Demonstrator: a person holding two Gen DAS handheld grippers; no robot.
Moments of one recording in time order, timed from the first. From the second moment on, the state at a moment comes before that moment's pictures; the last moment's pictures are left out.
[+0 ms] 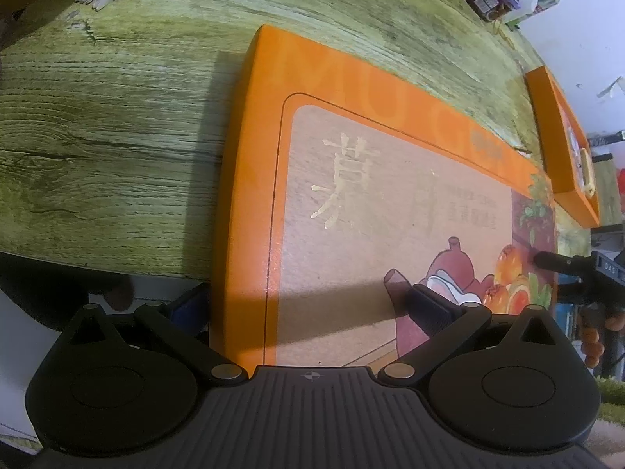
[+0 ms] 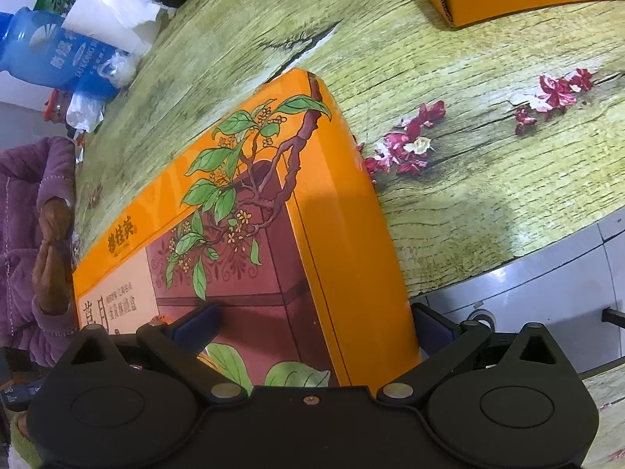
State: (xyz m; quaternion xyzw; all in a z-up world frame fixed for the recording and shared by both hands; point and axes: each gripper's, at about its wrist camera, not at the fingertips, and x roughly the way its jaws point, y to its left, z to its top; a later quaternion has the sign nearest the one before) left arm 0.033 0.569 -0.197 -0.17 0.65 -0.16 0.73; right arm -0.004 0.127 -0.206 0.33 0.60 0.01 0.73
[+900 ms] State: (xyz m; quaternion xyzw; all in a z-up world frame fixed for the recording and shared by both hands) left arm 0.026 0.577 -0.178 -0.15 0.61 -0.16 0.76; right arm -0.011 0.124 -0.189 0.33 0.57 0.01 0.75
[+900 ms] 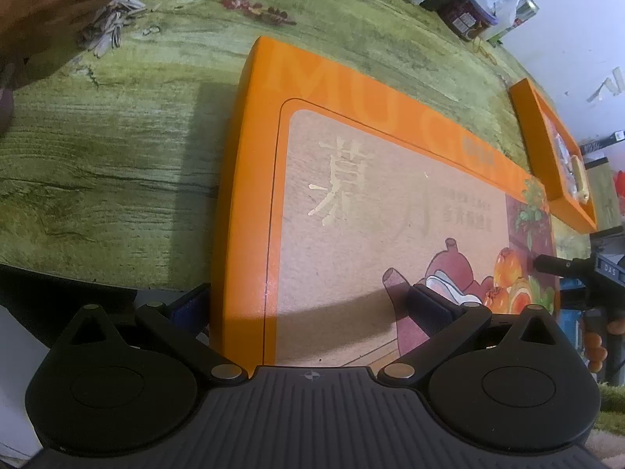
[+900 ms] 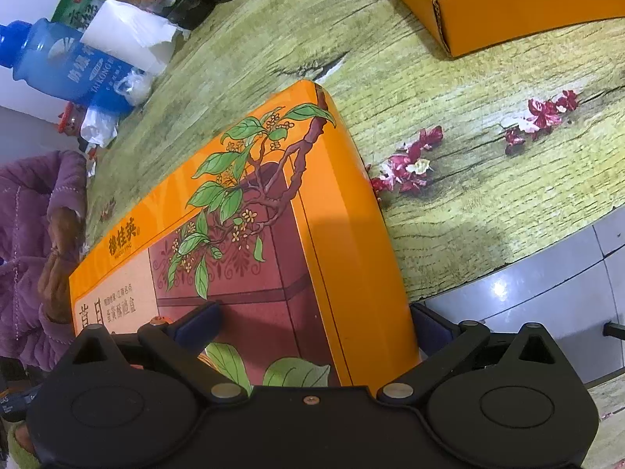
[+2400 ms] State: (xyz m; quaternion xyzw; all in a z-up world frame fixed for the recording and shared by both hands) left arm 0.071 0.518 -0.096 -0.11 0.55 -0.20 0.80; right arm 0.020 0.069 -0.108 0.33 0.48 0.01 0.81
